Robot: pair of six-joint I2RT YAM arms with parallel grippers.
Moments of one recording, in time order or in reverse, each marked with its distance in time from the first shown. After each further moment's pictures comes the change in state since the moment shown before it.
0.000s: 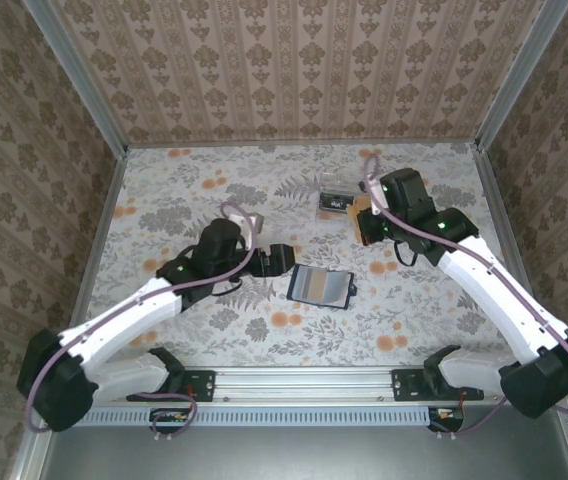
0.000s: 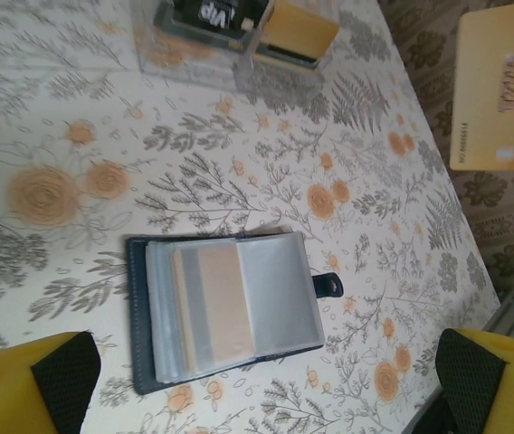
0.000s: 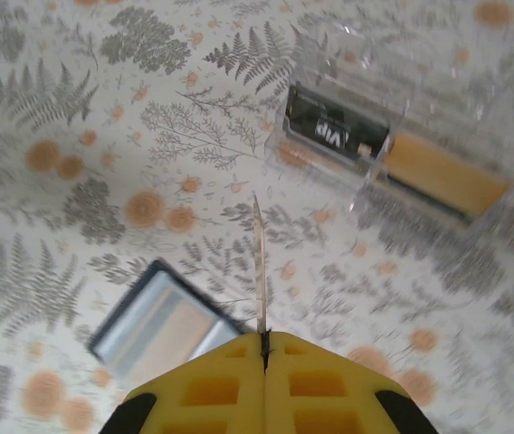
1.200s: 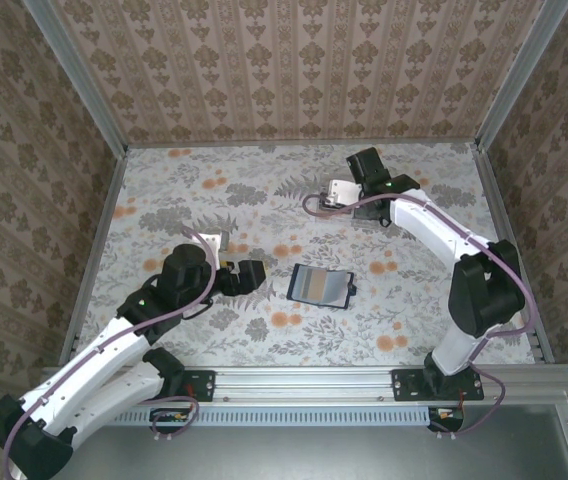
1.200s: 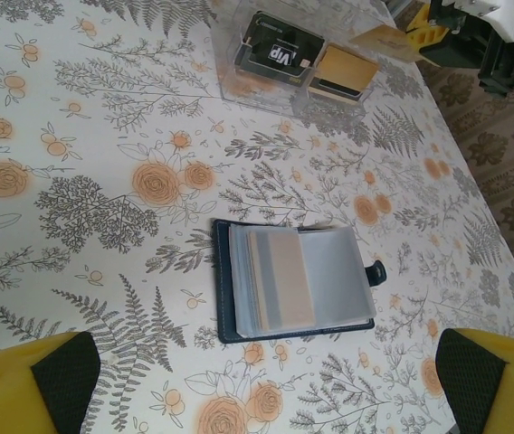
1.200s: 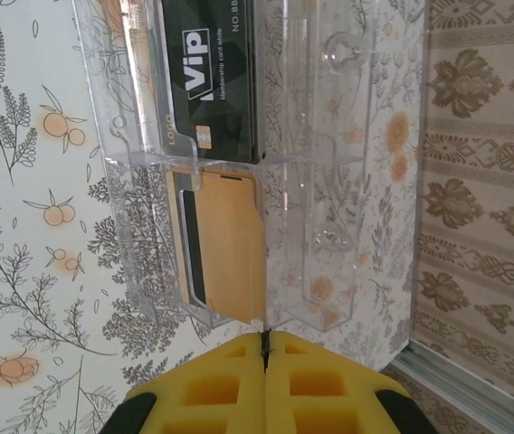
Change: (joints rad) left arm 0.041 -0.338 -0.134 -0.163 -0.105 0.035; right arm -0.084 0.469 0.148 0.154 0.304 -1.121
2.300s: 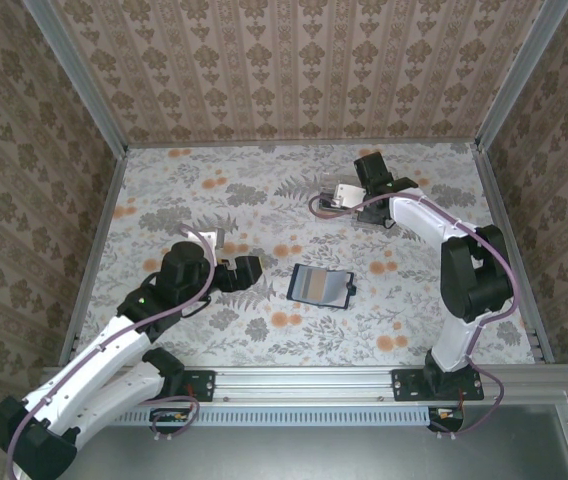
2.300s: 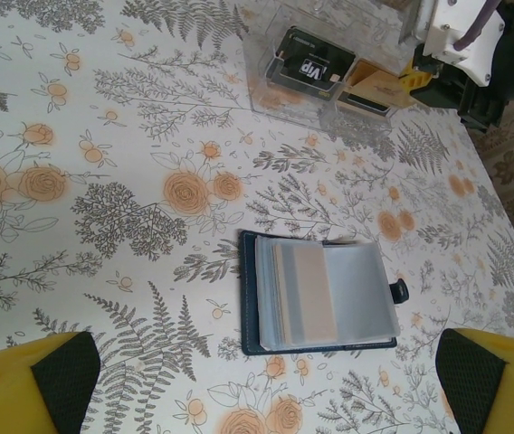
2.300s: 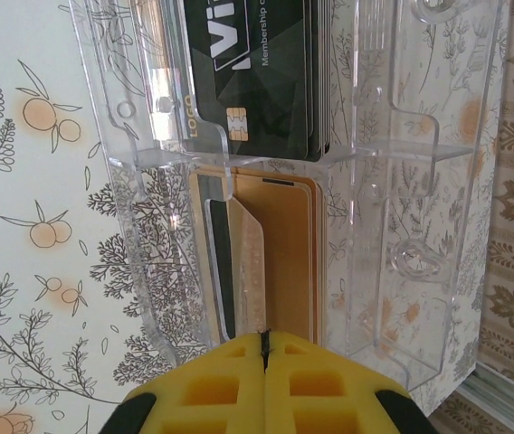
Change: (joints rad) left arm 0.045 0.015 0.000 -0.001 -0.017 0.000; right arm -0.077 0.098 -0.040 0.083 -0.079 0.004
